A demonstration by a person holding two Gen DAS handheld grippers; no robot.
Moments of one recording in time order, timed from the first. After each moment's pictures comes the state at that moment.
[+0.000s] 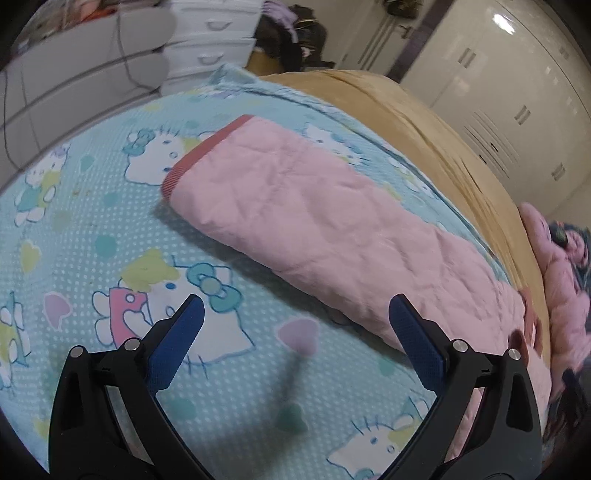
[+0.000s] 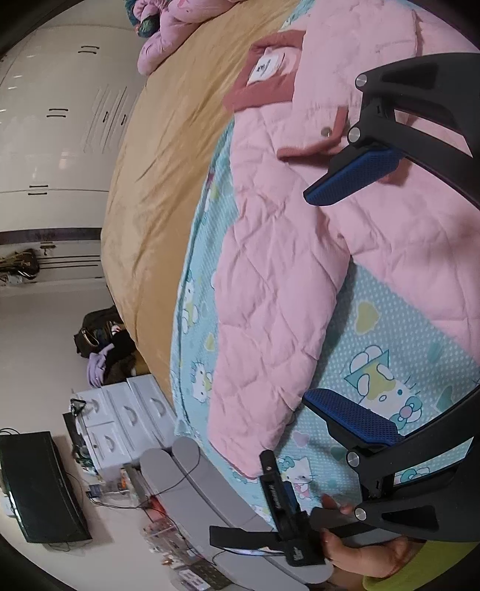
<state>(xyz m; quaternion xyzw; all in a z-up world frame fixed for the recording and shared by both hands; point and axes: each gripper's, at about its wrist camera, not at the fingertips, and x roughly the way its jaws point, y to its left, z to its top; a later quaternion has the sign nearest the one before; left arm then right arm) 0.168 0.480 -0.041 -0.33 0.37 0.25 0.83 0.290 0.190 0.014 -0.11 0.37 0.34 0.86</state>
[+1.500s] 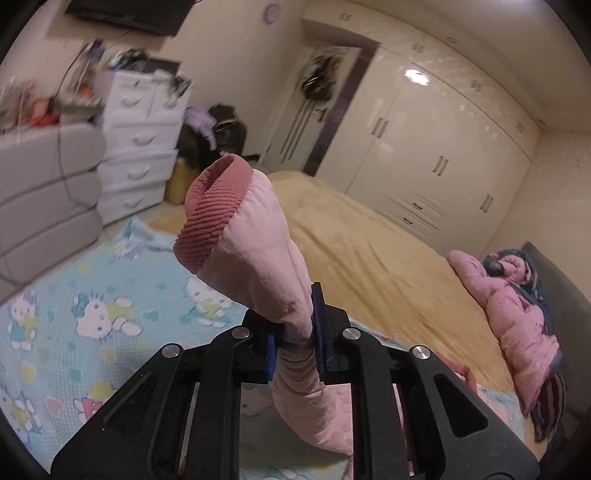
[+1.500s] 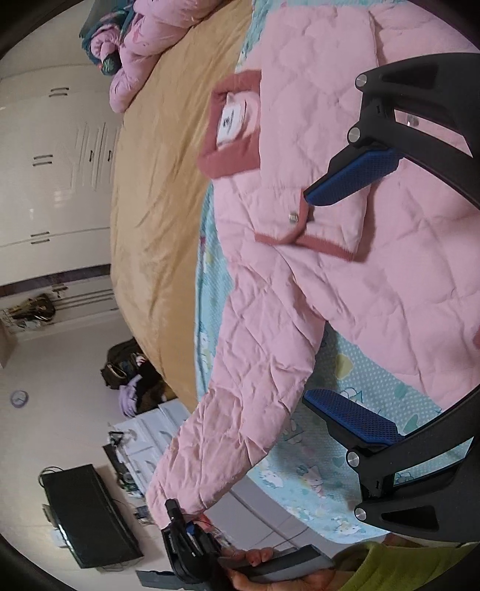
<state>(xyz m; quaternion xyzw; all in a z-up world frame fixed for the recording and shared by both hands) 0.201 0.404 0.150 -0.24 0.19 0.18 0.93 0.289 0.052 0.046 -0.03 0.35 0.30 0.89</state>
